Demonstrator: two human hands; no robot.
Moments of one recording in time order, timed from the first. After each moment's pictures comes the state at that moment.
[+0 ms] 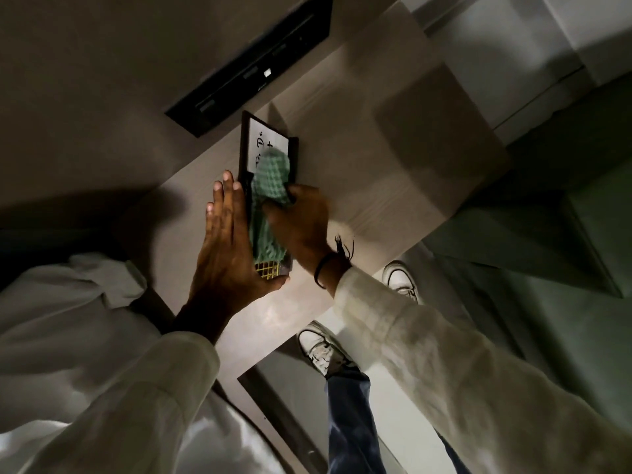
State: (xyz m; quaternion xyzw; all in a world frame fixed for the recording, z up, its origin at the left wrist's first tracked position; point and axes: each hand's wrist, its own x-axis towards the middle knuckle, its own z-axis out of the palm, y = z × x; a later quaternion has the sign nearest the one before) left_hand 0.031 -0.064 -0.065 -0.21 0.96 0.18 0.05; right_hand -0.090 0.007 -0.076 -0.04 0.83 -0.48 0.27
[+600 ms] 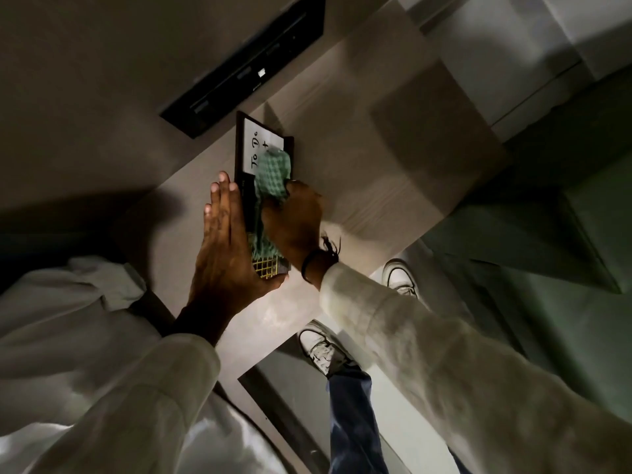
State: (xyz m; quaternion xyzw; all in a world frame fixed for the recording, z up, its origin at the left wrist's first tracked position) left_hand 0.030 -0.061 -0.066 -0.22 0.95 0.19 0.05; right_hand -0.090 0.004 -0.073 -0.07 0.86 -0.46 0.22
